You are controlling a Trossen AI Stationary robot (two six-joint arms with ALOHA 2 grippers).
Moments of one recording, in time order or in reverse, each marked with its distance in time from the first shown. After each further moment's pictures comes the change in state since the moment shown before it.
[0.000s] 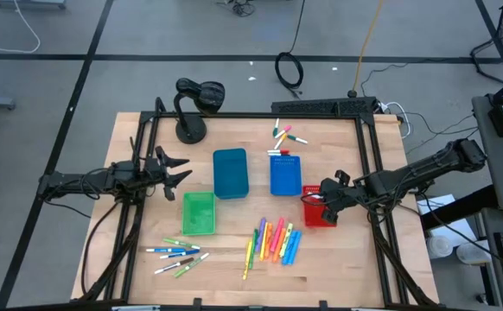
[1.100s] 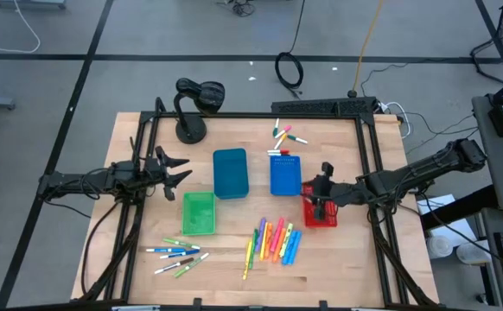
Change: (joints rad) left arm 0.000 0.000 0.000 0.000 0.000 0.000; right arm -0.003 0.000 0.000 0.468 0.226 -0.455
